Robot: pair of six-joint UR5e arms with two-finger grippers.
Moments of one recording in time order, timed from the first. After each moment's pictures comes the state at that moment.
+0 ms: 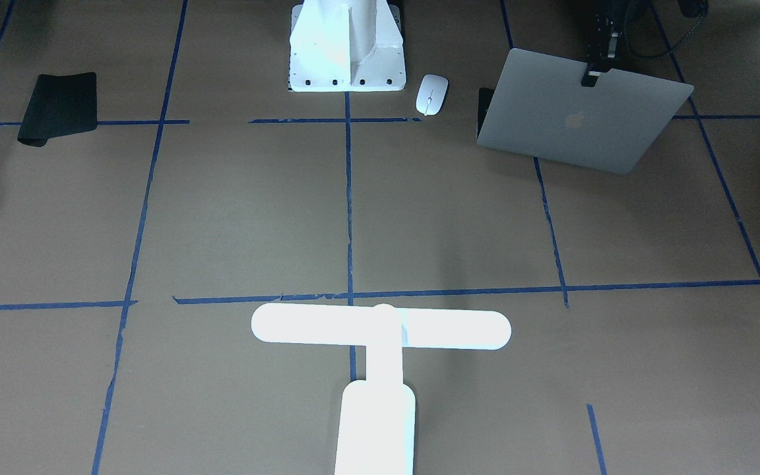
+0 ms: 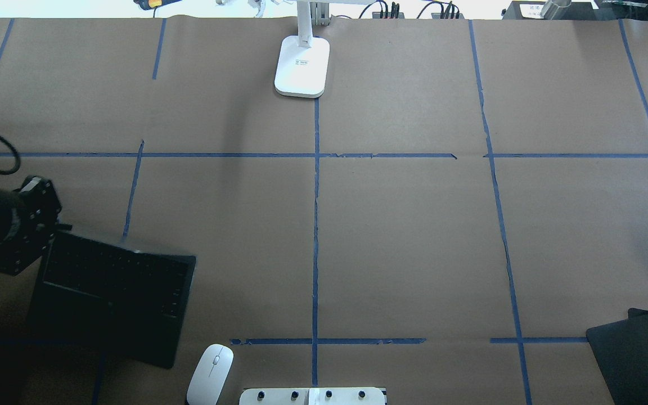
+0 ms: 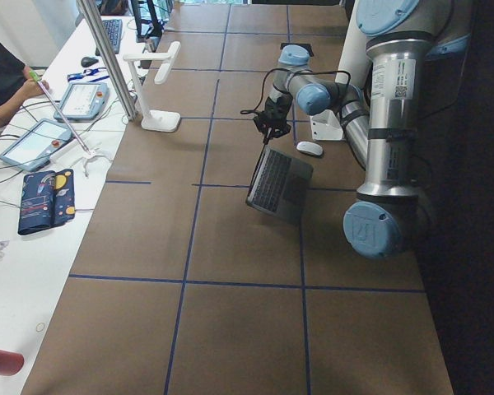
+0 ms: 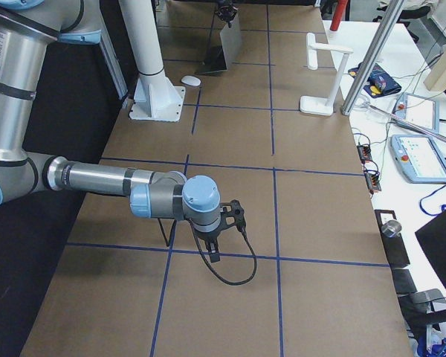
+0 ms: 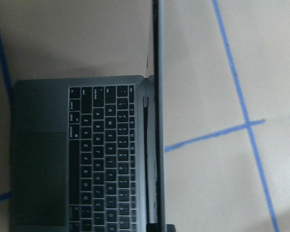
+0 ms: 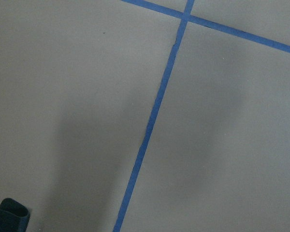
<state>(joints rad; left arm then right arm) -0.65 -1.69 -2.42 -1.37 -1.79 -2.42 1.58 -1.91 1.84 -1.45 2.36 -0.28</state>
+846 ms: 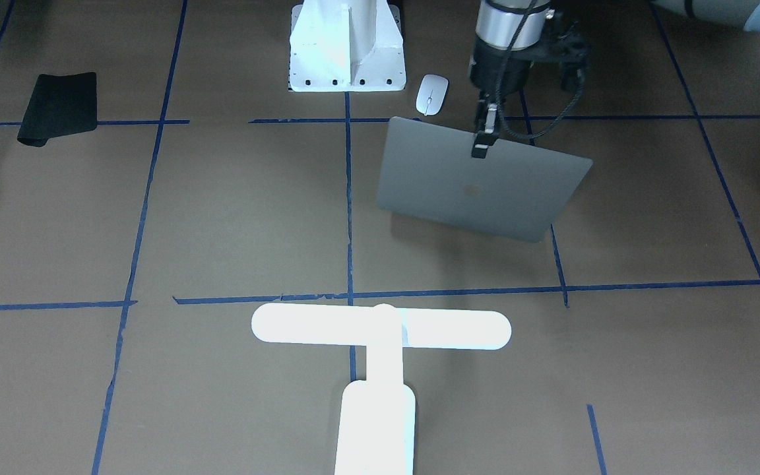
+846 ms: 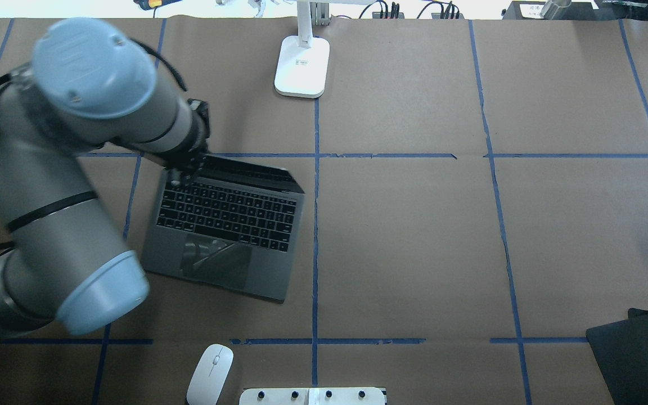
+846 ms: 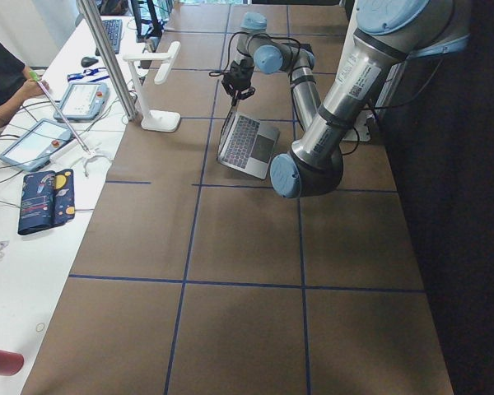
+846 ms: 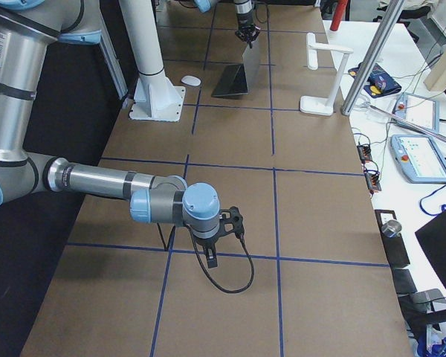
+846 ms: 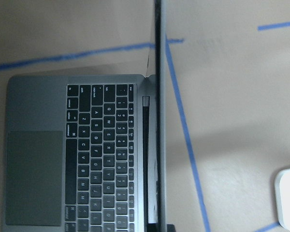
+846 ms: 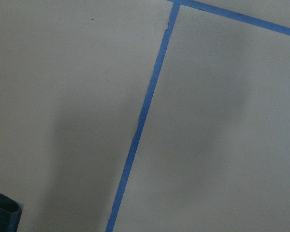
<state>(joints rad) -0.67 -2.28 -1.97 -1.26 -1.79 -2.49 1.58 -1.91 1.80 -1.45 2.36 -0.28</state>
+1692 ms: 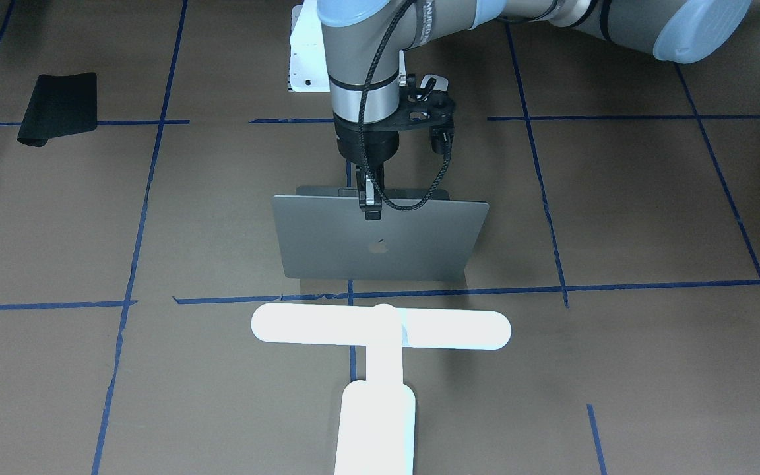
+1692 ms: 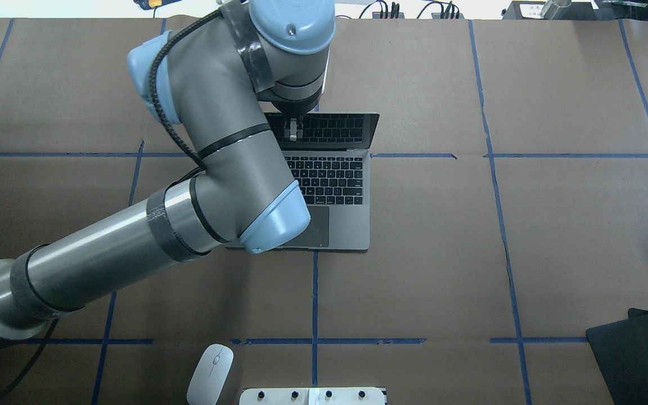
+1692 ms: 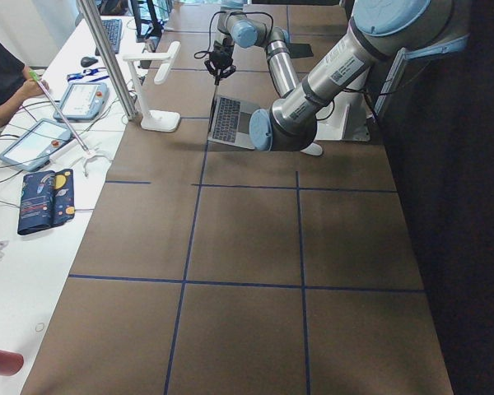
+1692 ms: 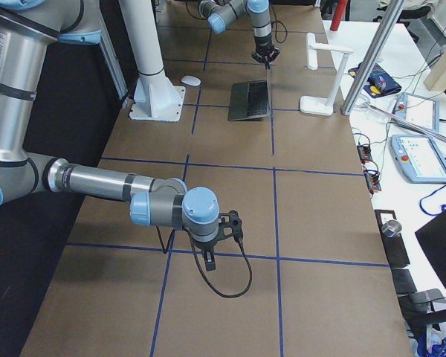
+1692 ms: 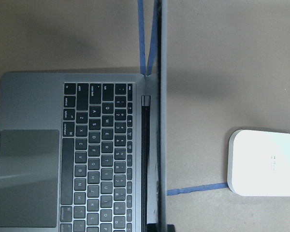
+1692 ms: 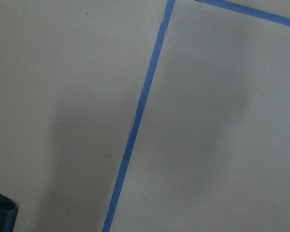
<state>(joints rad) -0.65 -2.61 -1.54 -1.31 -1.74 -2.68 1.58 -1.91 1.79 -1.45 2.36 -0.28</state>
